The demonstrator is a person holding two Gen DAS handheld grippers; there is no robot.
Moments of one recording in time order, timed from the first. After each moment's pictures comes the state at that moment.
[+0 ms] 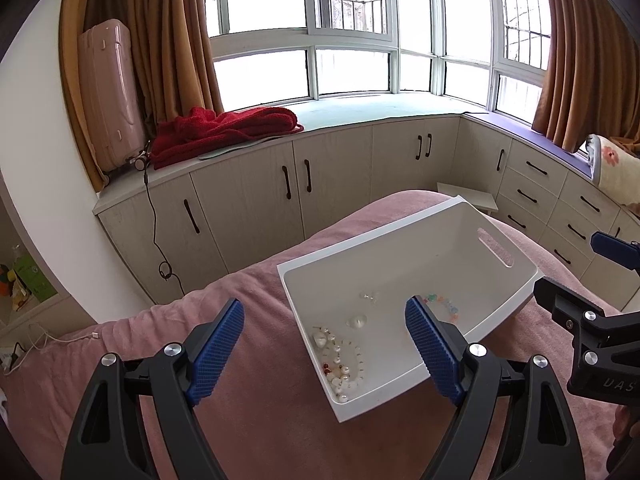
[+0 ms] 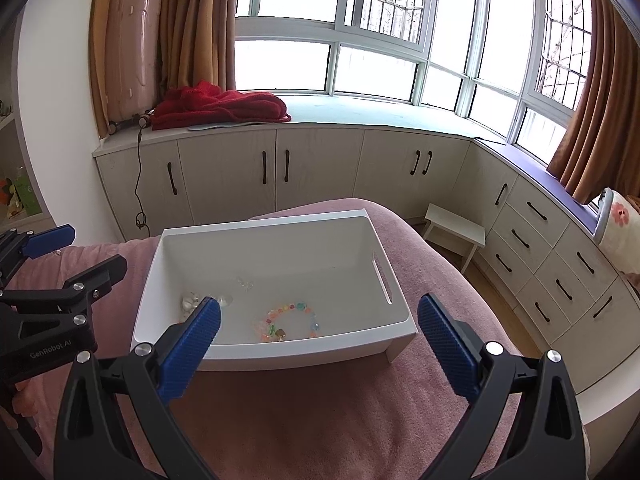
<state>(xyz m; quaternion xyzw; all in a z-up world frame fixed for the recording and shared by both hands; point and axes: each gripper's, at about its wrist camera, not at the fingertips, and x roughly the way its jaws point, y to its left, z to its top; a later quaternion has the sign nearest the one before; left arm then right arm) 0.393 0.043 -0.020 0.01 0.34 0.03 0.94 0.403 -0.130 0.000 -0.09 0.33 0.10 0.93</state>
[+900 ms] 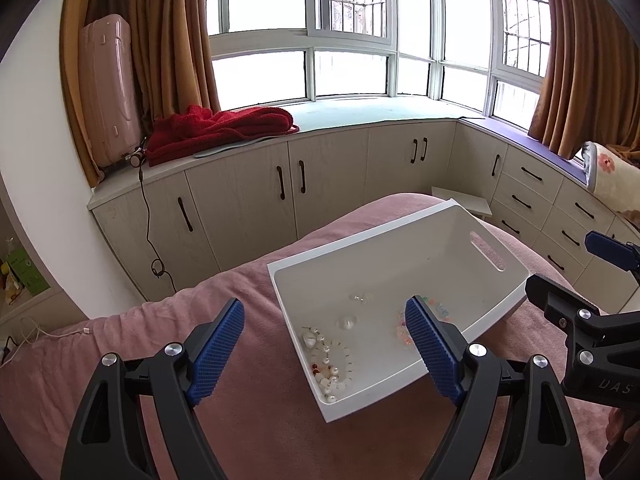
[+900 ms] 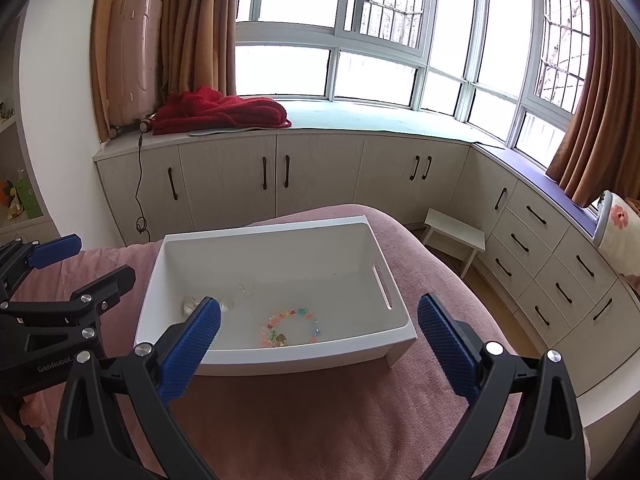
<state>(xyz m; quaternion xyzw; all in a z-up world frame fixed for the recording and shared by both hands) 0.390 0.042 -0.022 0.00 0.34 0.02 0.94 0.403 -0.131 0.004 -0.09 0.32 0.10 0.94</state>
